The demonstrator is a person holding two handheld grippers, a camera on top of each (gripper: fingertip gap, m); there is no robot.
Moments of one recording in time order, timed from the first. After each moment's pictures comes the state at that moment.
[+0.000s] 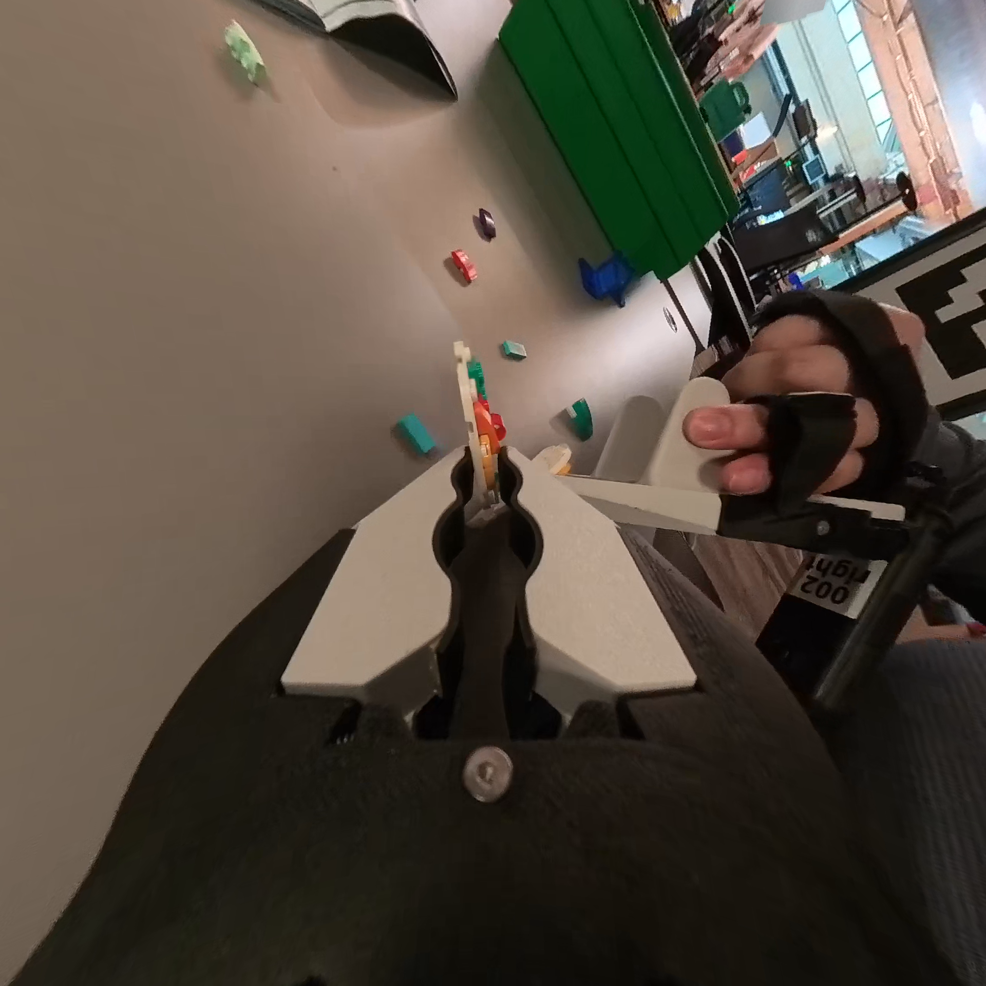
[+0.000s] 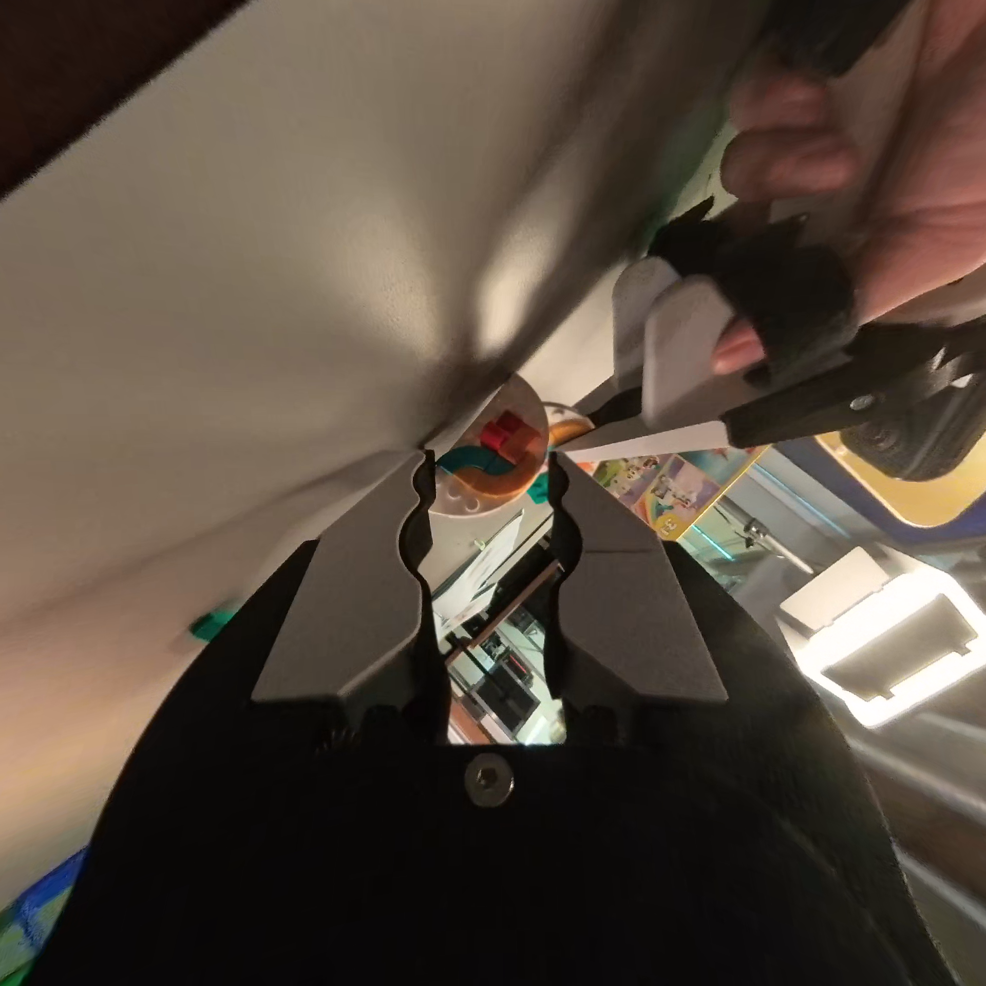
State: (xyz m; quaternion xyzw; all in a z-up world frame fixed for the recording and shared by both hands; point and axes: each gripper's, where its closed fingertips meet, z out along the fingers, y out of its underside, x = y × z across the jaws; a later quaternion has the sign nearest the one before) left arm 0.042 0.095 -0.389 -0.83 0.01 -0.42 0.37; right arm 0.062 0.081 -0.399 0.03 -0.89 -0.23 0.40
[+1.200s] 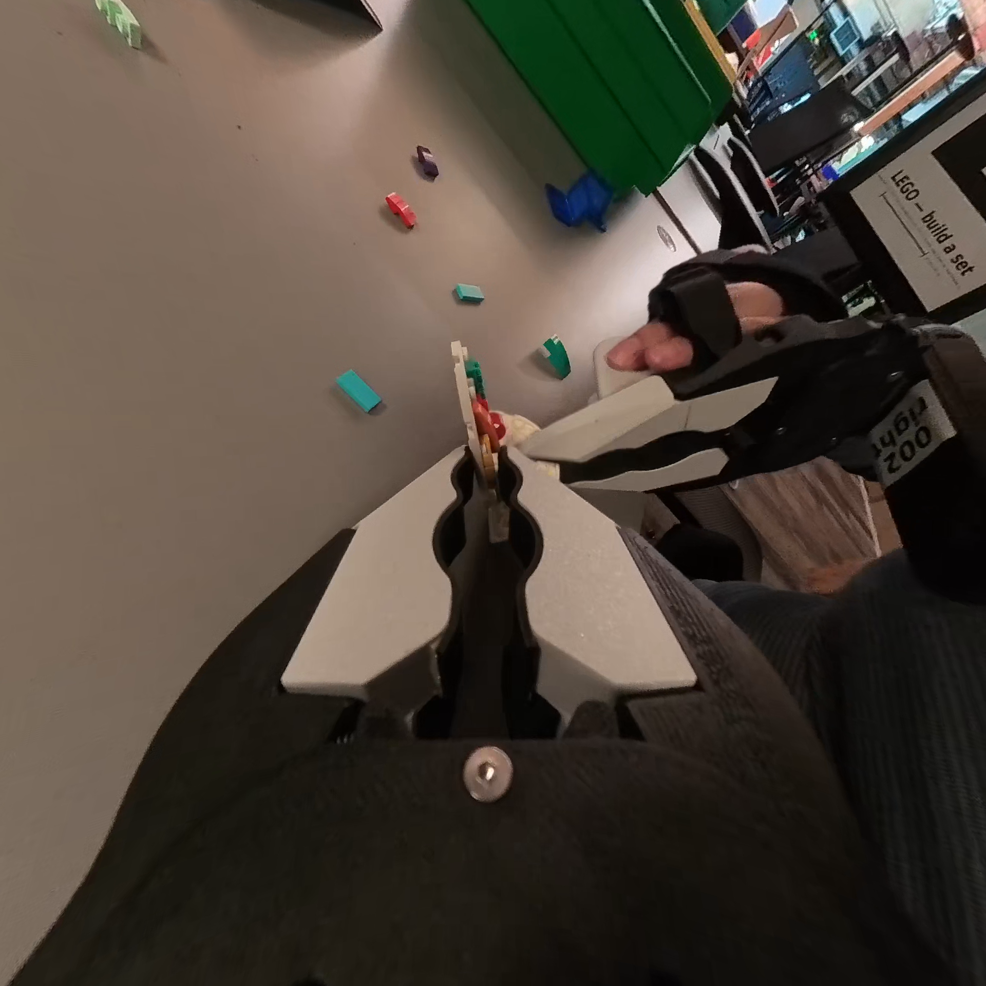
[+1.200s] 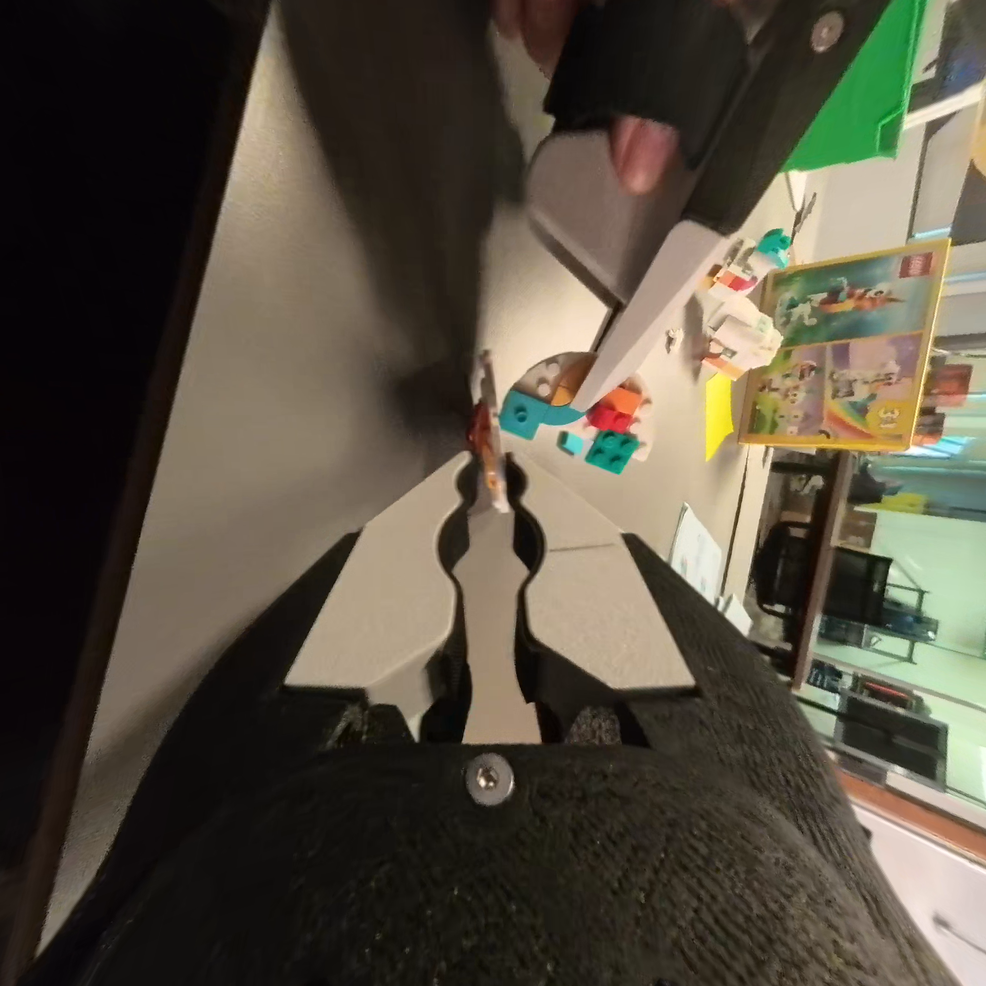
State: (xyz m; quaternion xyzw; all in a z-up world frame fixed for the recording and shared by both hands) left arm 0.054 0.069 -0.386 -0.84 0.09 -0.39 0.37; right arm 0.075 0.060 -0.404 -0.27 -0.86 0.01 0.43
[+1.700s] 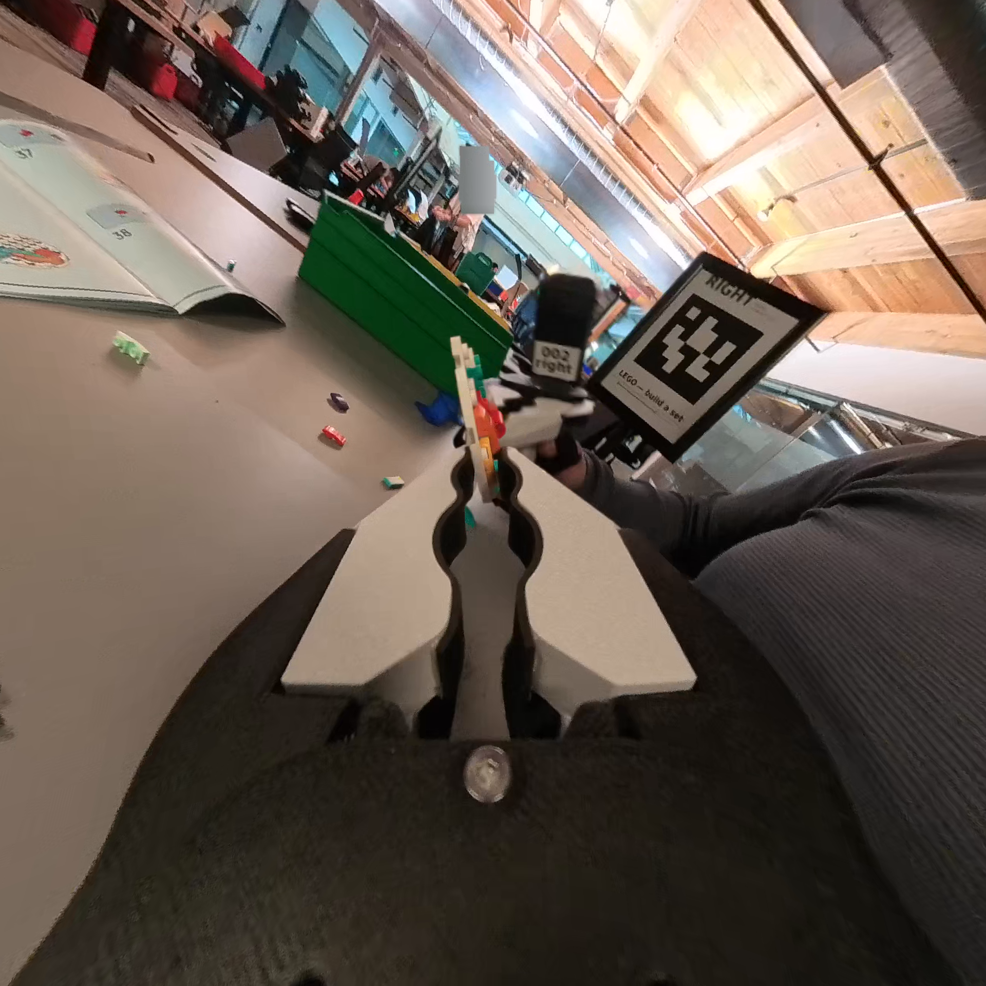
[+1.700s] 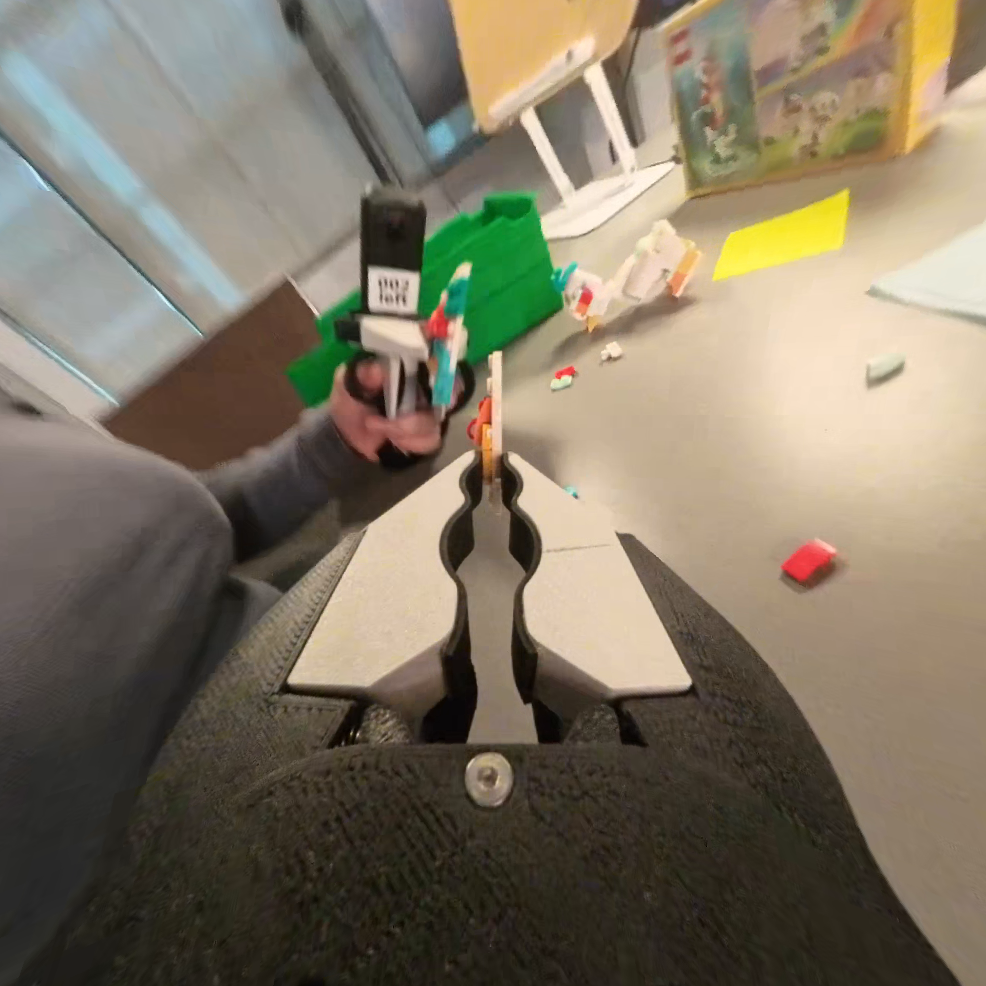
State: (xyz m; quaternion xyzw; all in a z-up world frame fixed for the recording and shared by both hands) left arm 0.015 0.089 -0.311 -0.66 0.10 -0.55 0.50; right arm 0.076 0.115 -0.331 -0.61 -0.44 0.60 0.28
